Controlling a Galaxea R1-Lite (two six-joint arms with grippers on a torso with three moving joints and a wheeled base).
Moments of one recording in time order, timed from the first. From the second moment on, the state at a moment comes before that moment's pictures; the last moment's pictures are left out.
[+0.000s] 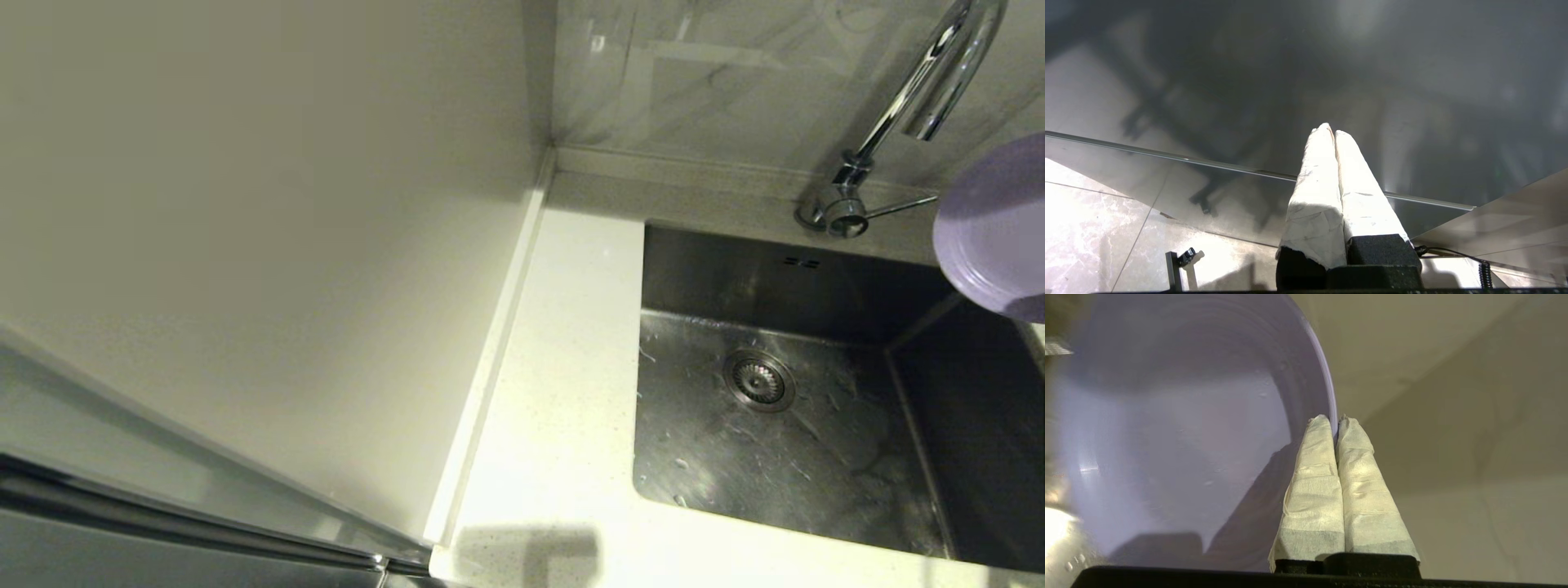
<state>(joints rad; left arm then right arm) 0.00 0.00 0.00 -0.01 0.00 0.00 -0.67 1.55 -0.74 -1.14 0.19 -0.42</state>
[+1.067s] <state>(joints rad) 0.00 0.00 0.00 -0.01 0.00 0.00 -0.89 1.52 -0.73 -0.75 -0.09 -0.12</state>
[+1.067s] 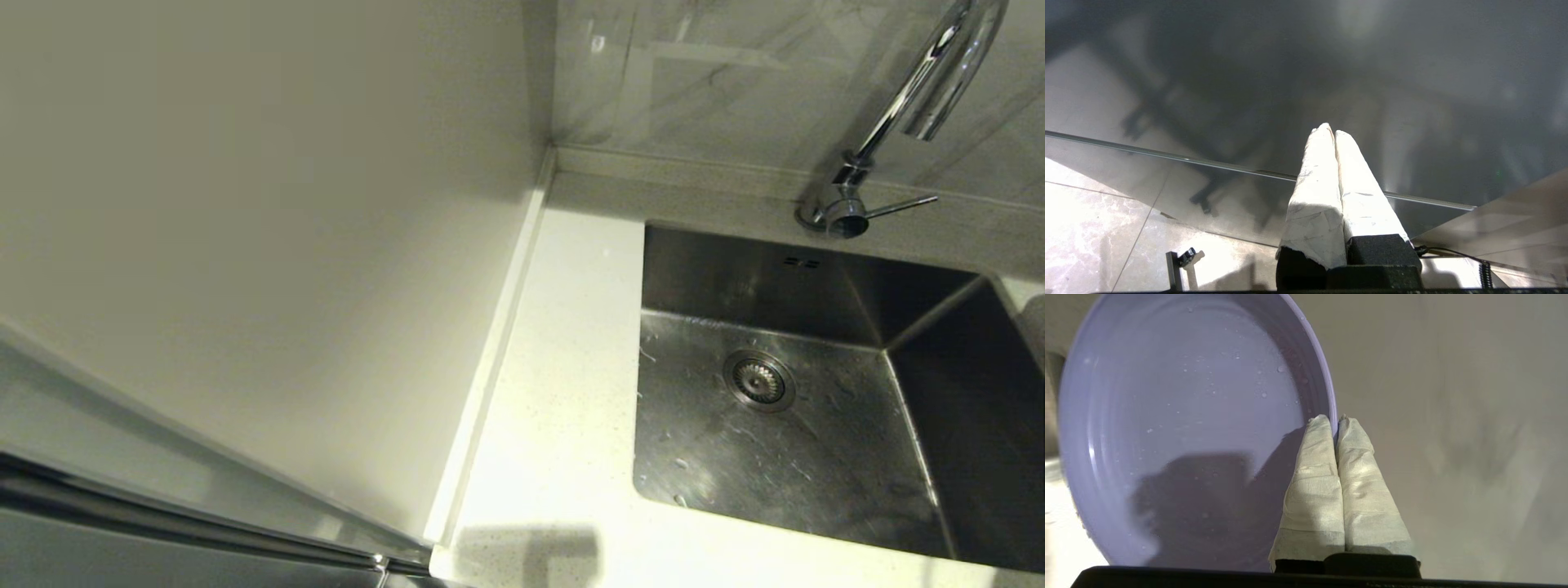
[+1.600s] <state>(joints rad) 0.00 0.00 0.00 -0.01 0.00 0.00 -1.02 1.48 -0.81 -0.37 -0.07 0.32</state>
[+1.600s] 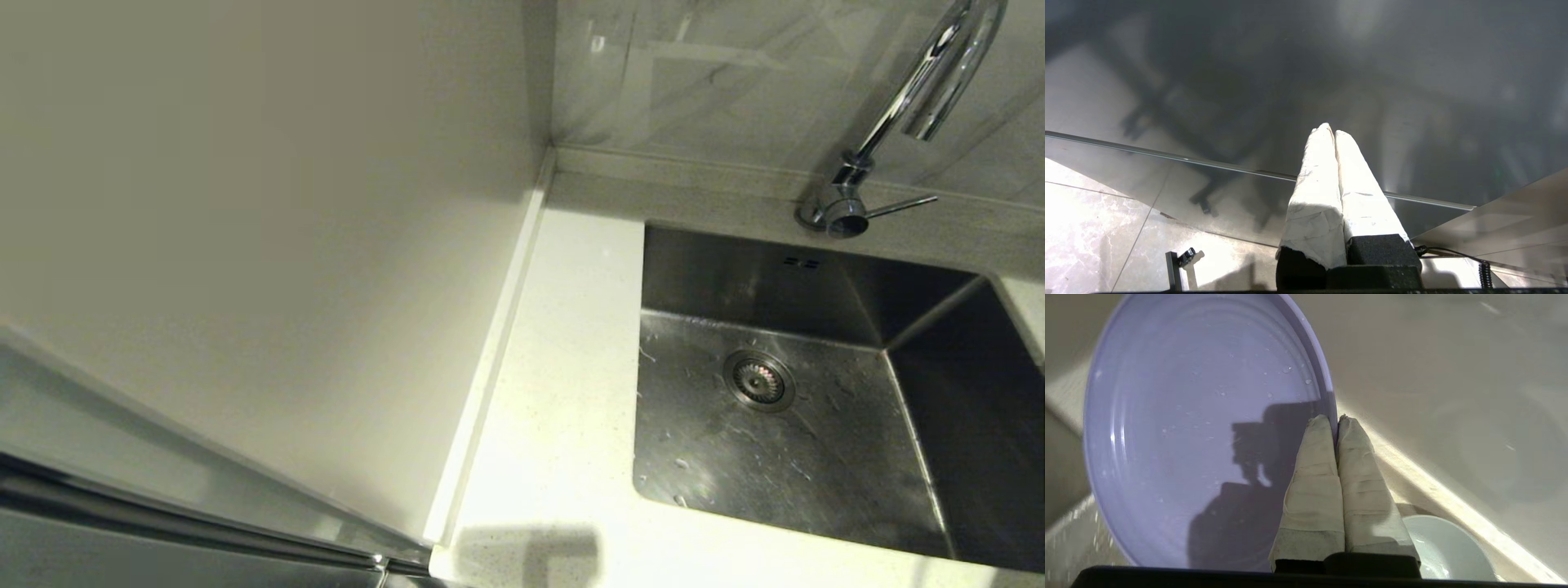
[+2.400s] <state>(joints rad) 0.00 0.00 0.00 -0.01 0.00 0.00 -1.24 1.29 -0.76 -0.08 0.00 0.57</state>
